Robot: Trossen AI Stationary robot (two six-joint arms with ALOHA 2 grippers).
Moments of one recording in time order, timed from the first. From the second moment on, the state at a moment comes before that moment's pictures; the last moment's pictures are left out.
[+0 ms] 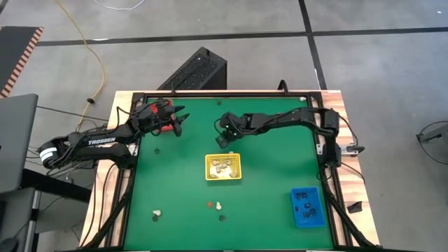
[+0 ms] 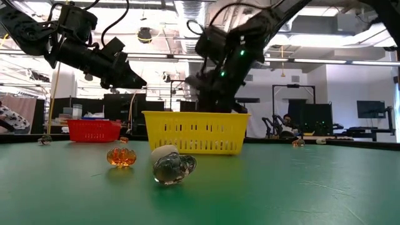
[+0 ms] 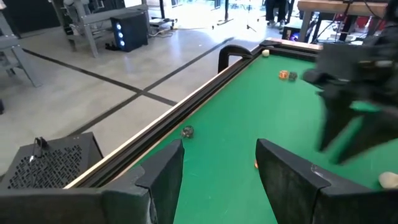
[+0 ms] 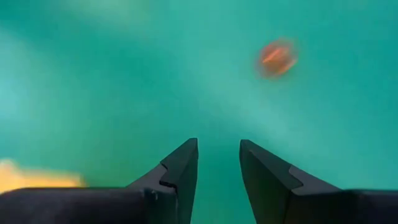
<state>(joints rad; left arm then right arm) 0.63 0.97 0.27 0.56 0.02 0.01 -0.21 1.91 1.31 -0.31 0.07 0.58</state>
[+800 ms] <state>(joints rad) 0.63 0.97 0.27 0.57 0.02 0.00 0.03 1.87 1.31 -0.40 0.08 0.71</state>
